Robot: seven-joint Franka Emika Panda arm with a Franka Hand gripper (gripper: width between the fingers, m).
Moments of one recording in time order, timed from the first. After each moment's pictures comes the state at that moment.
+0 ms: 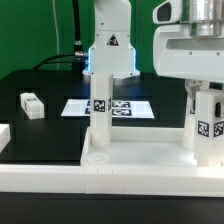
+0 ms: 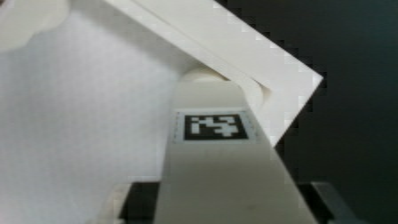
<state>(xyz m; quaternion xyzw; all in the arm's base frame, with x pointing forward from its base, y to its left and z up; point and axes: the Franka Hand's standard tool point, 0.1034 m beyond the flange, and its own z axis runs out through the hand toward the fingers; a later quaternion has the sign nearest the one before) 0.633 0.098 0.100 -0.85 0.53 -0.04 0.06</state>
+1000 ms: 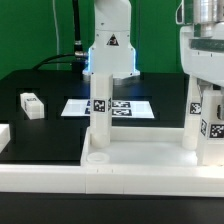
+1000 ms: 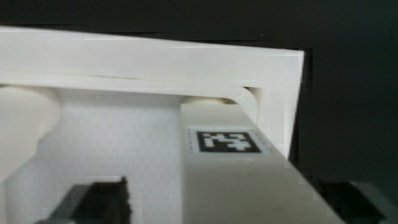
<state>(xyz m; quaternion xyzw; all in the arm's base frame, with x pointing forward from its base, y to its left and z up) 0.631 0.107 0.100 -0.77 0.64 -0.02 0.06</state>
